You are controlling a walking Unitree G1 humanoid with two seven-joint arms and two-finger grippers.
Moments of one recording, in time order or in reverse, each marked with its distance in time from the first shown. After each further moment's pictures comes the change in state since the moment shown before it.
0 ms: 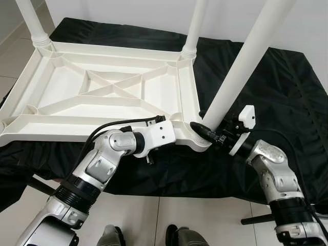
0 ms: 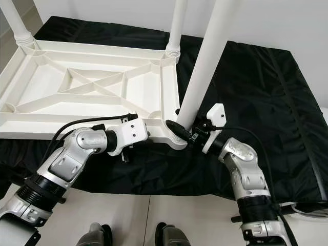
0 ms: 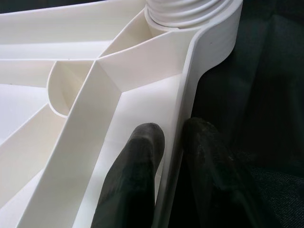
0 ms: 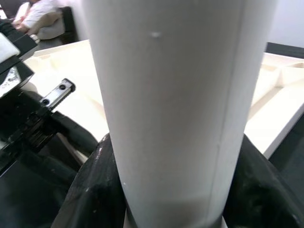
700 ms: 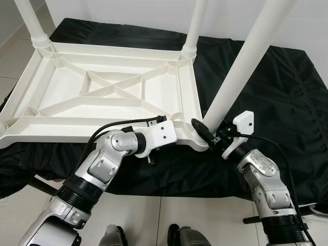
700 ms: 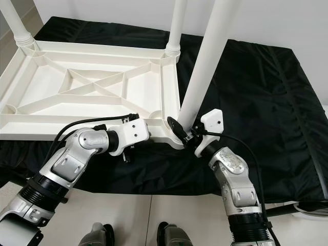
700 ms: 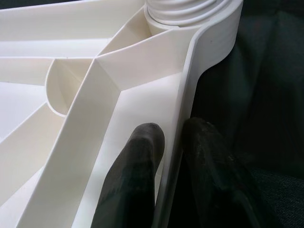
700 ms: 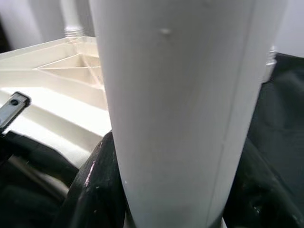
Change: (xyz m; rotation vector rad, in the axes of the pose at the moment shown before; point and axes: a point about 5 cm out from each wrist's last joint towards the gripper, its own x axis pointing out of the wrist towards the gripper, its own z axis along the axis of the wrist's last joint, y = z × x) left arm 0.000 0.000 -0.001 -0.006 0.016 0.003; right arm 0.004 0.023 0.001 -0.018 -0.020 -0.301
